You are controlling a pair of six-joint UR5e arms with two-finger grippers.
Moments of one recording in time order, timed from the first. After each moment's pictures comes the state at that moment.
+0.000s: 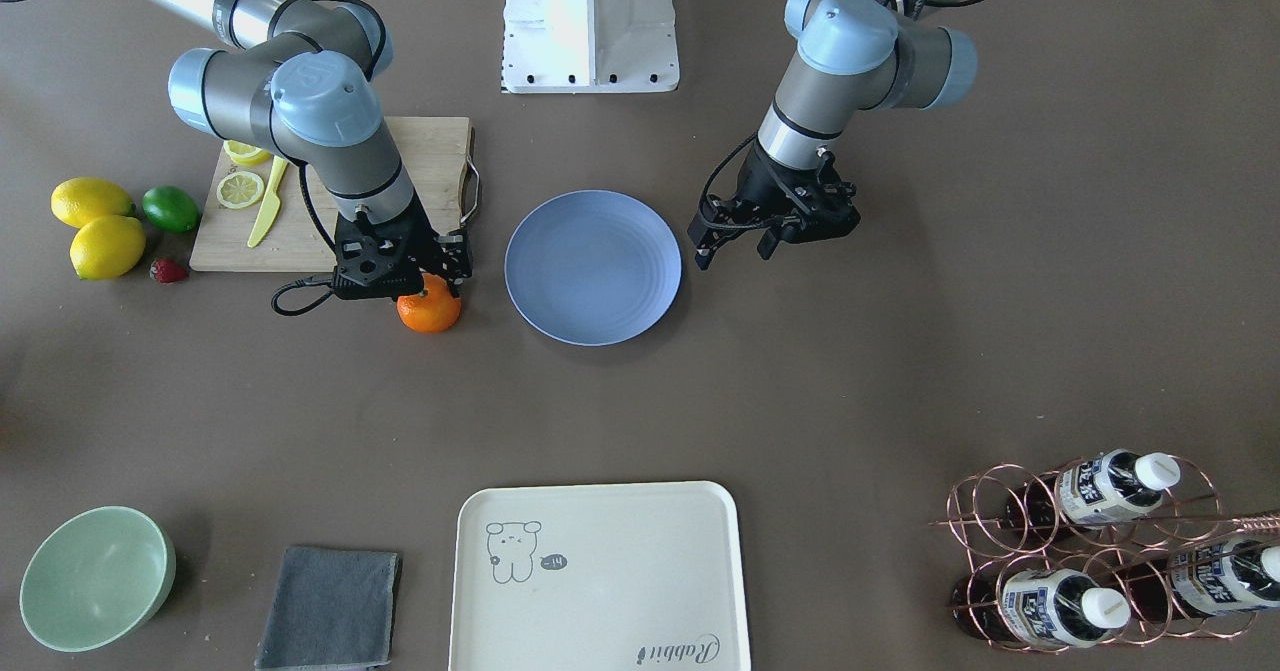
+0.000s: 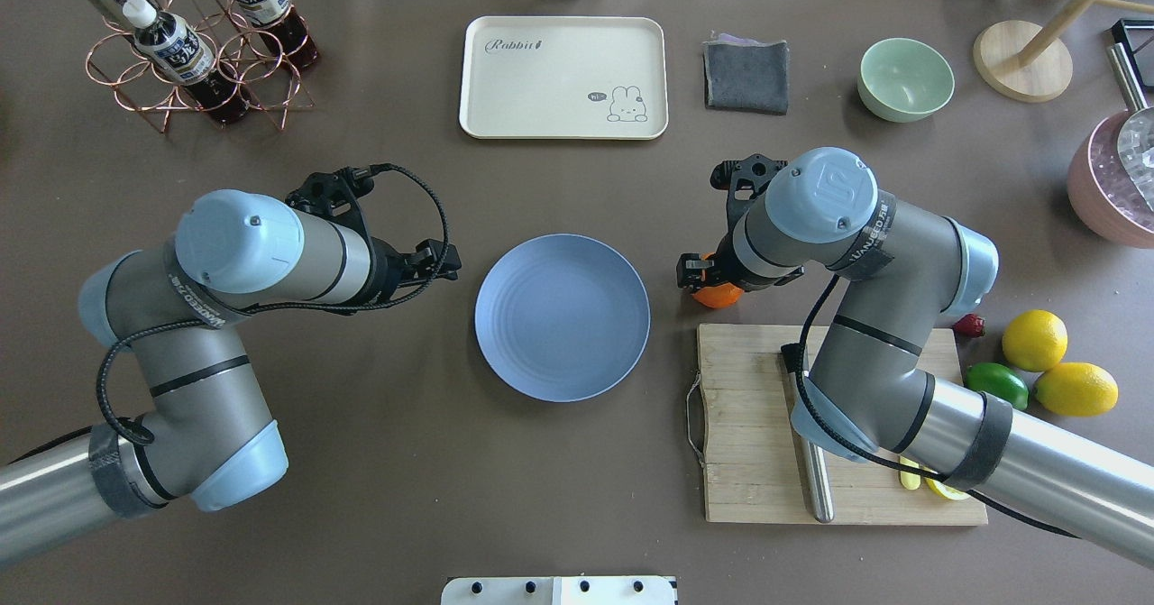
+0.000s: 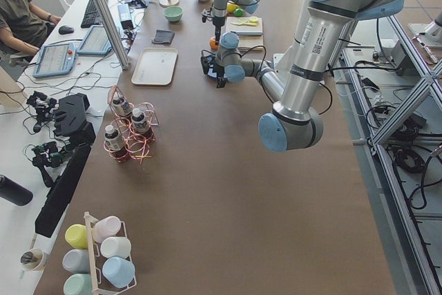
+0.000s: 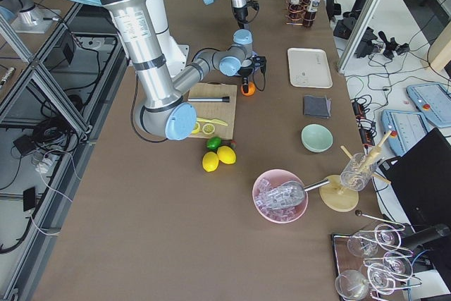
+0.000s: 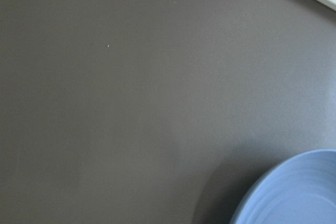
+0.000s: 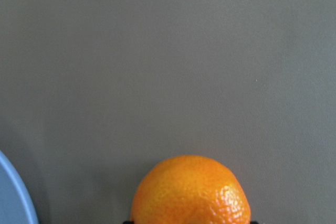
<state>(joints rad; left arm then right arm) -0.57 -1.97 -1.76 -2.02 -1.82 -1.58 0.60 -1.12 1.67 -1.34 1.89 1.13</state>
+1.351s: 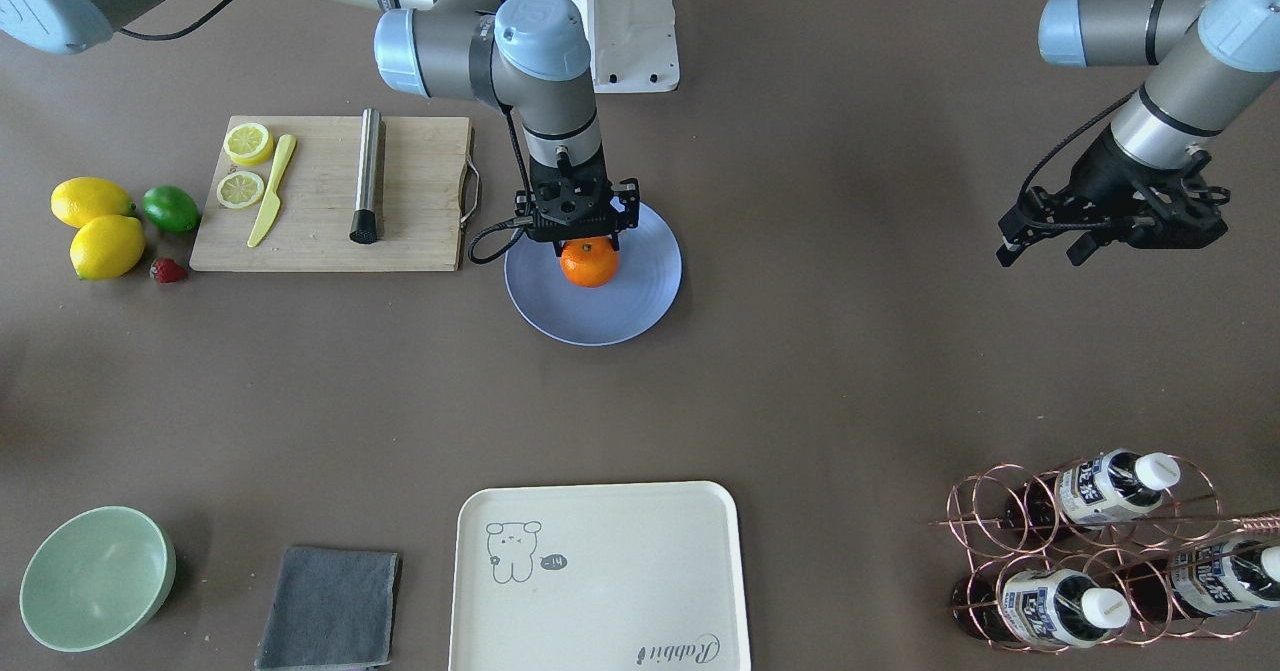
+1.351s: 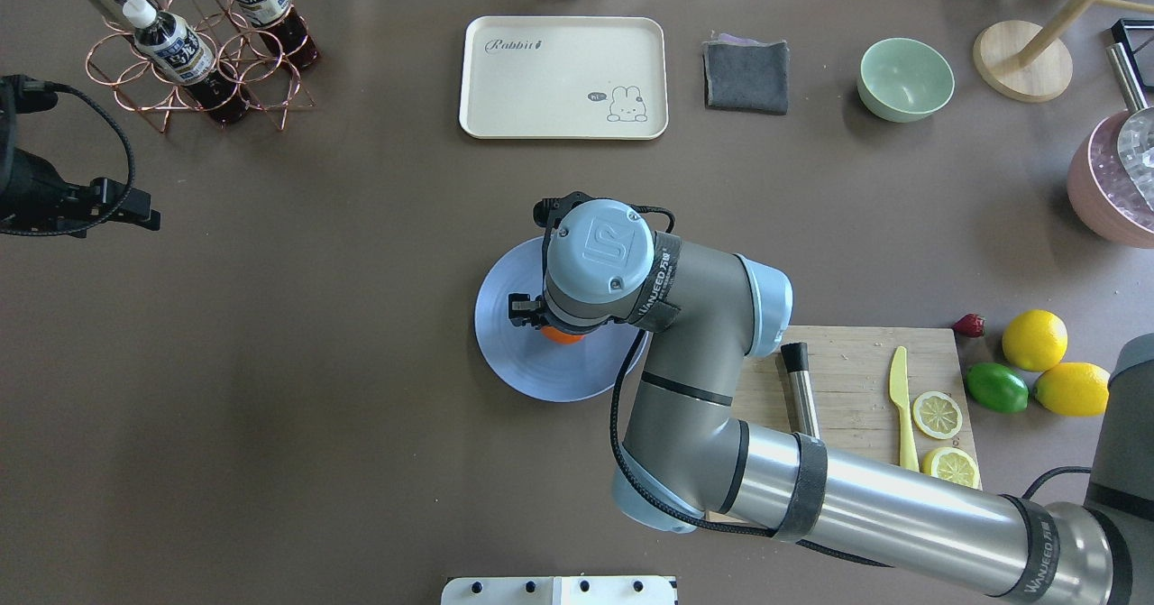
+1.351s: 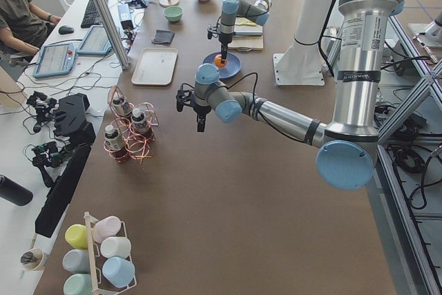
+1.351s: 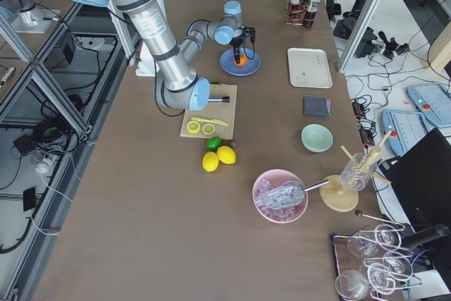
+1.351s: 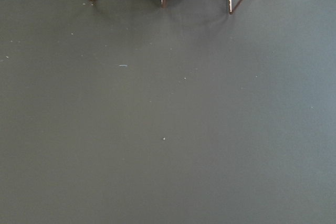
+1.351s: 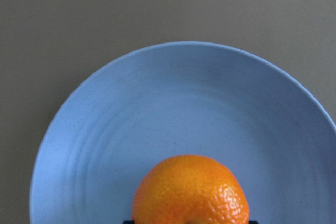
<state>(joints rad) -1.01 -1.59 -1.84 -2.03 -2.16 -0.93 0.42 -0.81 1.55 -1.45 1.76 1.25</state>
